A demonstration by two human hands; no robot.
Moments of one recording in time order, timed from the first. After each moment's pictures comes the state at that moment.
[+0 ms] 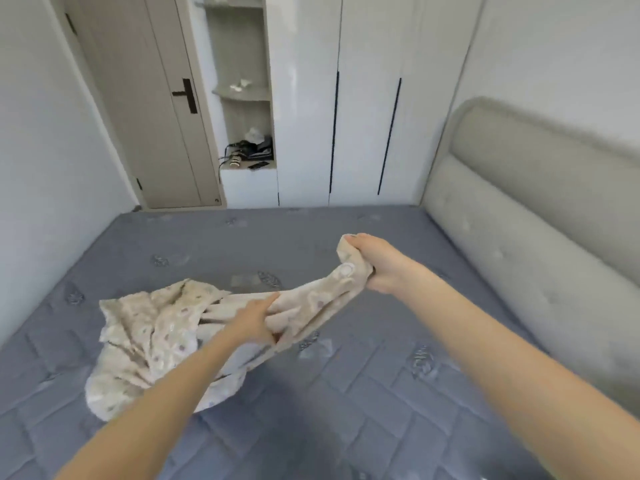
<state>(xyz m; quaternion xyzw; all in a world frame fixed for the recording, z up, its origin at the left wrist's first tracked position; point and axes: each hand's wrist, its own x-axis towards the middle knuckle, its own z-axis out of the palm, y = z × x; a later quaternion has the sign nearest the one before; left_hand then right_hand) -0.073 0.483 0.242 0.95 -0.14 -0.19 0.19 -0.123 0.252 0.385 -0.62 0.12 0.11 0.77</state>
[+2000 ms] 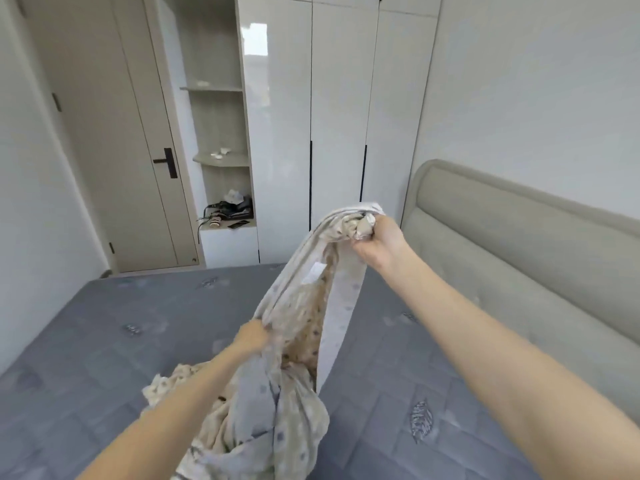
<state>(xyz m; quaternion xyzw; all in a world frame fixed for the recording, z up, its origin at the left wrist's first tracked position) -0.019 0.456 0.306 0.93 -0.05 -0.14 0.33 -0.072 0.251 0.496 -0.21 0.10 -0.05 0.97</state>
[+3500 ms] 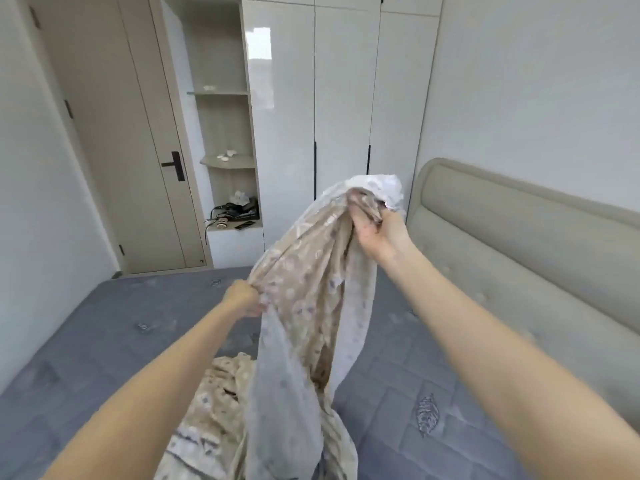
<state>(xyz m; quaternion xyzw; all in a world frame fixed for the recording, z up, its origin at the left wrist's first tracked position) 0.001 0.474 0.367 0.85 0.09 -0.14 0.51 -0.089 0.257 0.498 -0.15 0.06 -0.11 0.98</state>
